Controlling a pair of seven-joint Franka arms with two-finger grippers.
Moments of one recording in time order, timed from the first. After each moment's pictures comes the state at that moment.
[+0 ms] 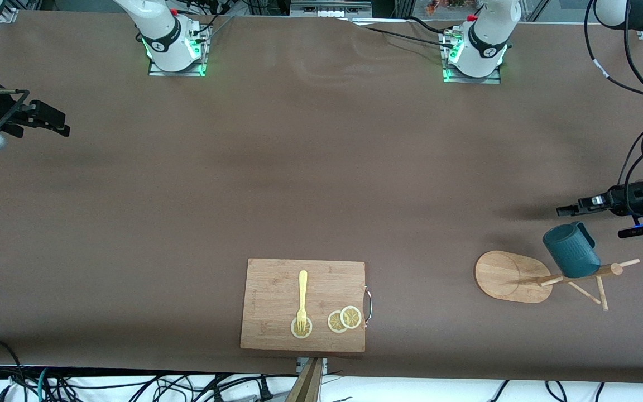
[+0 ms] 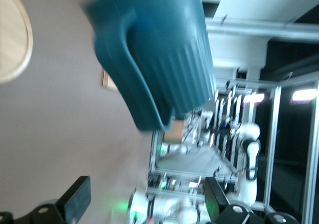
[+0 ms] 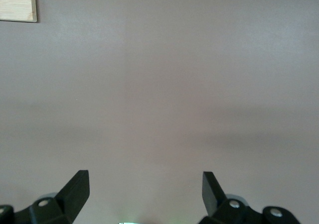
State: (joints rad) left arm 0.41 0.71 0.21 -1.59 -1.23 1.20 0.75; right arm -0.04 -0.02 0.01 -1.70 0.01 1.59 -0.07
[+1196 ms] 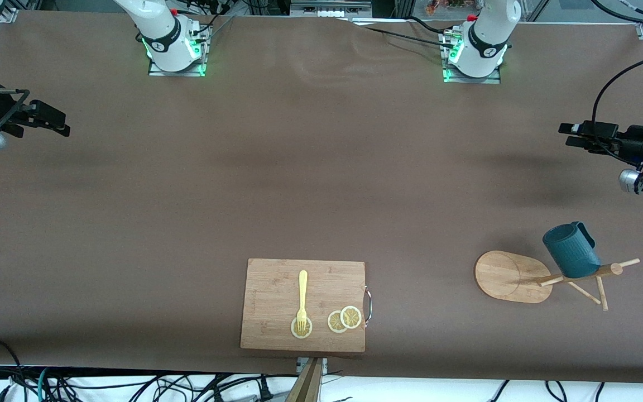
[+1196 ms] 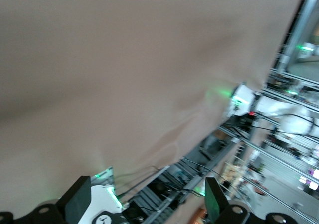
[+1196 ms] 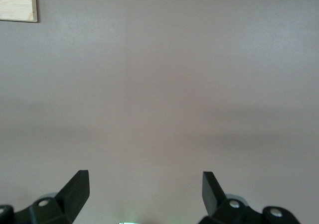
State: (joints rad) left arm 0.21 0.32 0.18 -1.64 -0.50 1.17 0.55; right arm -0.04 -0.02 0.01 -1.70 0.01 1.59 -0.07
